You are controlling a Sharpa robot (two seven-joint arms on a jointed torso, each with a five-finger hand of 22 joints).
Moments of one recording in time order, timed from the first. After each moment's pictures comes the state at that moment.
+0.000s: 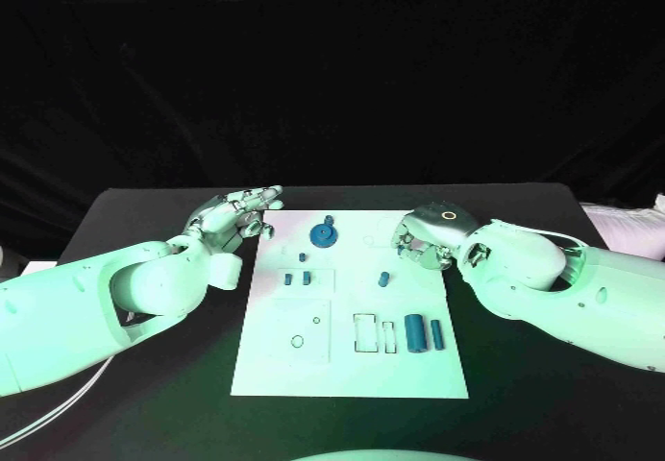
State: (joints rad) left arm 1.18 -0.93 -0.04 1.59 0.21 -0.24 0.40; left_hand 1.28 -0.10 0.47 -0.03 0.06 1.01 0.18 0.10 0.07 1.06 0.09 0.43 0.24 1.31 0.01 1.17 0.73 0.16 1.30 0.10 0.69 0.81; right arm 1.15 -0.89 0.01 1.65 -1.87 -0.24 -0.24; right_hand 1.50 -0.09 0.49 0.07 0.05 1.18 0.12 0.07 0.13 1.26 0.06 0.06 0.12 1.47 -0.02 1.36 1.31 0.01 1.46 0.09 1.54 1.31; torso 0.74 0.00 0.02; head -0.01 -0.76
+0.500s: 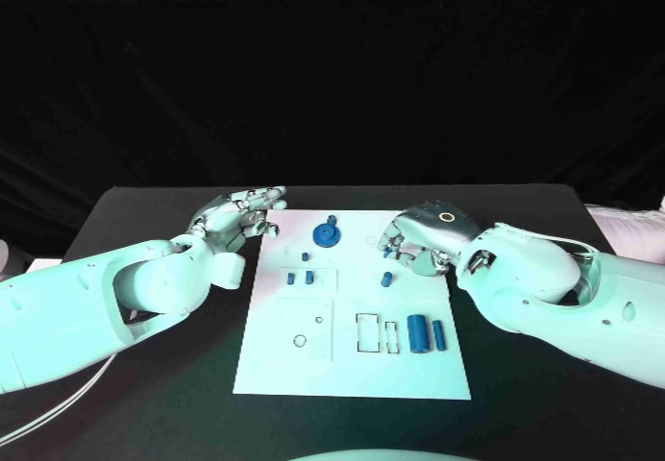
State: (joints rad) left arm 1.18 -0.93 -0.04 1.60 0.21 -0.24 0.39; left_hand 1.27 -0.09 0.46 -0.03 0.06 0.98 0.19 0.10 0.07 1.01 0.11 0.46 0.25 1.27 0.02 1.15 0.67 0.17 1.27 0.11 0.64 0.77; right arm 1.15 -0.92 0.02 1.80 -1.87 -0.27 -0.25; right_hand 1.49 -0.10 0.49 0.07 0.05 1.19 0.12 0.07 0.13 1.27 0.06 0.07 0.12 1.47 -0.02 1.36 1.31 0.01 1.46 0.09 1.54 1.31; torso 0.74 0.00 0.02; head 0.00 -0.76
